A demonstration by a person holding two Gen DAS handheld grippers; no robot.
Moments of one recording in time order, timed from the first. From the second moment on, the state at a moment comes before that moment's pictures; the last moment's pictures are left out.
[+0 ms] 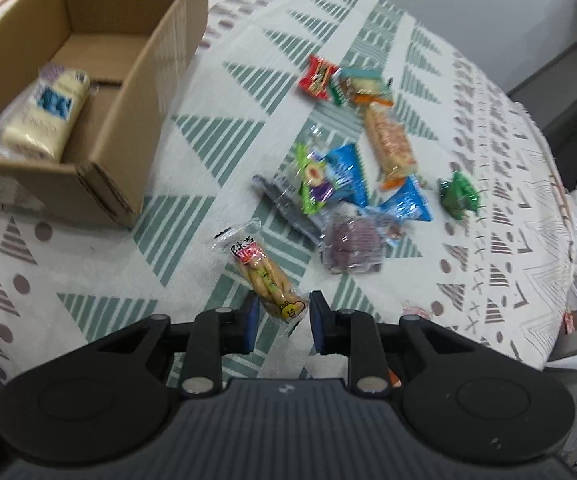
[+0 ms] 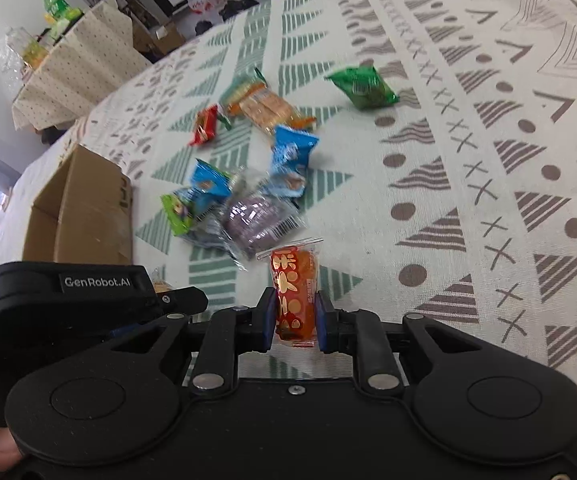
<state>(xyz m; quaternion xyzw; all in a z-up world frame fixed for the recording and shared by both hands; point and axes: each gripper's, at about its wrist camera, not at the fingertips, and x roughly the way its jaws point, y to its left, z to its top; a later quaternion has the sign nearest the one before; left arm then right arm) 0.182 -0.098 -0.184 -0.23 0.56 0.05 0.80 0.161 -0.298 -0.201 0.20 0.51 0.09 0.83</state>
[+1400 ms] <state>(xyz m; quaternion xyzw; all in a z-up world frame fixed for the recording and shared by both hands) 0.161 0.042 -0.079 -0.24 0.45 0.04 0.86 0.175 -0.173 -0.105 0.19 0.42 0.17 0.87</state>
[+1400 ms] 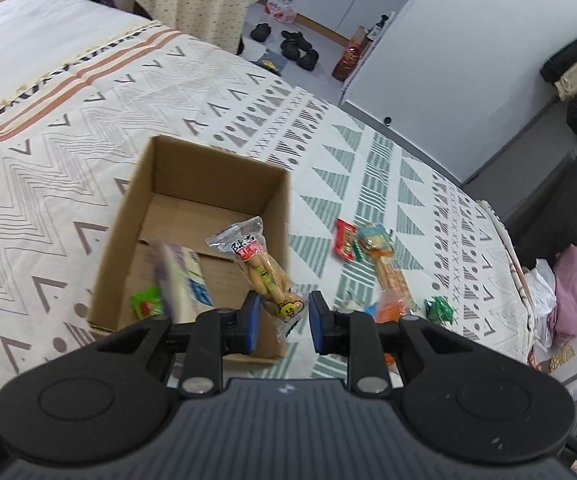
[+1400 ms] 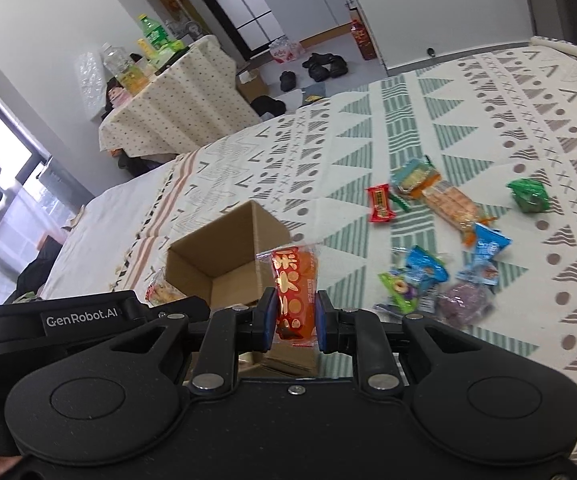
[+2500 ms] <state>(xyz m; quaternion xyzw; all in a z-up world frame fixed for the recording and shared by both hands) 0.165 0.136 -0.108 -0.28 0.49 0.08 0.82 0.172 -0.125 -0.189 0.15 0.55 0.11 0.81</state>
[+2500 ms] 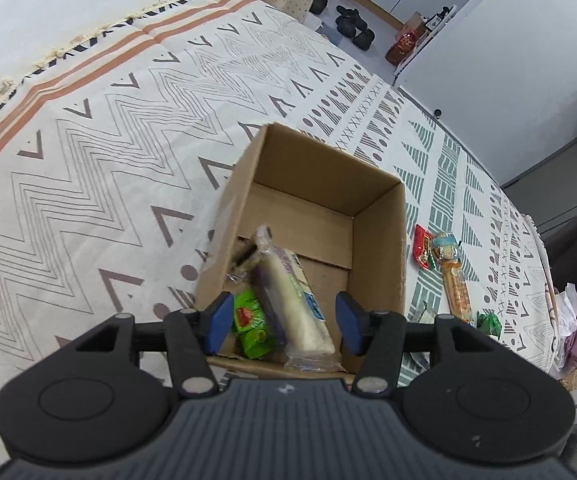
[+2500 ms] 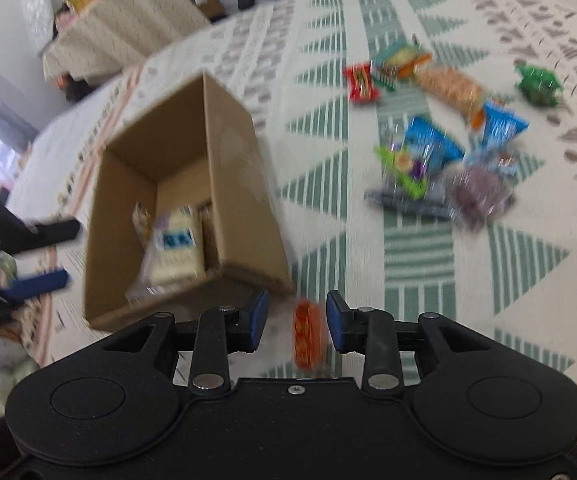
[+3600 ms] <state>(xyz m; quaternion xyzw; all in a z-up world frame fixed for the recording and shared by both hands) 0.141 0.148 -0.089 -0.19 0.50 0.12 0.84 0.185 -0.123 -0.113 0.15 0.45 0.11 0.87</state>
